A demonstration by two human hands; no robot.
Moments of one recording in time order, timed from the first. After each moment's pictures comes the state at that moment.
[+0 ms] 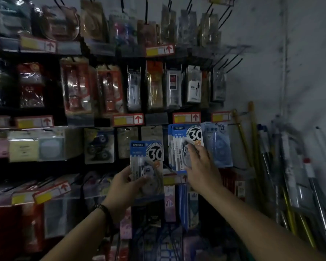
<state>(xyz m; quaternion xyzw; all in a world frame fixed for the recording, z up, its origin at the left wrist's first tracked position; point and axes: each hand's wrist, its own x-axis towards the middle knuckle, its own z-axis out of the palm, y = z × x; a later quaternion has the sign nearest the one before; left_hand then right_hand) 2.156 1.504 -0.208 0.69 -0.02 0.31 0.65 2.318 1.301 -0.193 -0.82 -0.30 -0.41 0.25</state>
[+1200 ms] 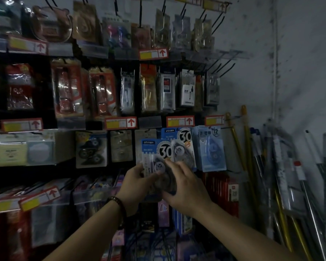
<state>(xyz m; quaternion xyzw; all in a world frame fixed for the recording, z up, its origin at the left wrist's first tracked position) 2.190 1.466 -0.189 0.71 -0.05 0.30 0.64 2.283 1.302 -0.214 -0.77 -0.45 -0.36 0.28</state>
